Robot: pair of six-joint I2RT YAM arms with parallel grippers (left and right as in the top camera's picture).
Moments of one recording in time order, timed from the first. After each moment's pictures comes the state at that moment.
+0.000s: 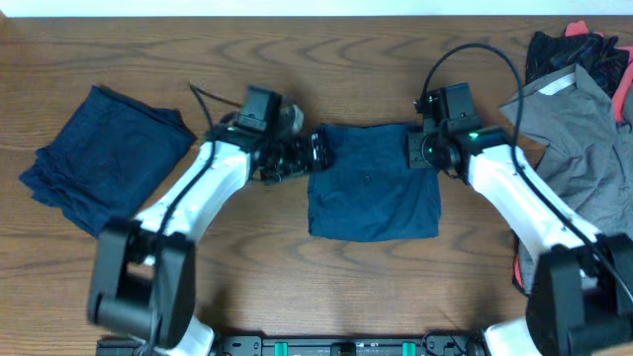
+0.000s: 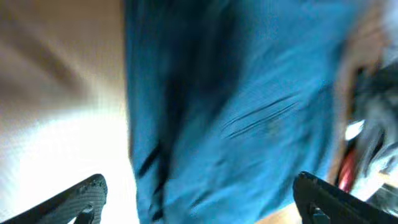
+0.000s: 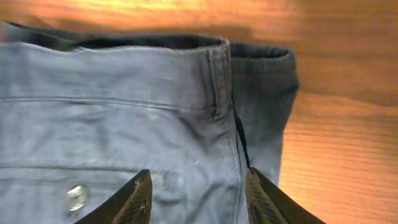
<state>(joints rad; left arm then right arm) -0.31 1.71 1.14 -0.53 0.50 -0.46 0.25 1.65 1.11 -0.56 -0.07 0.19</state>
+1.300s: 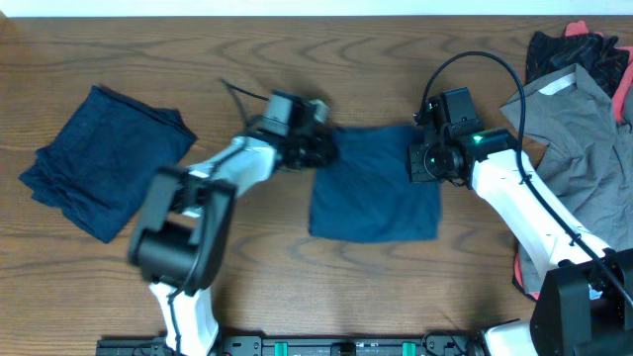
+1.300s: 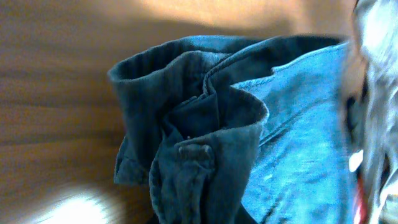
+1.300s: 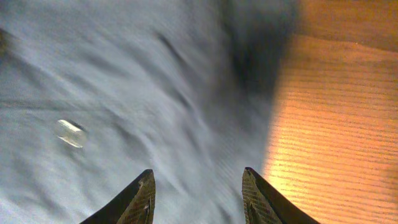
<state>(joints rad) -0.31 1.96 1.15 -0.18 0.58 -0.45 0.26 1.61 1.12 -0.72 -0.08 0.19</state>
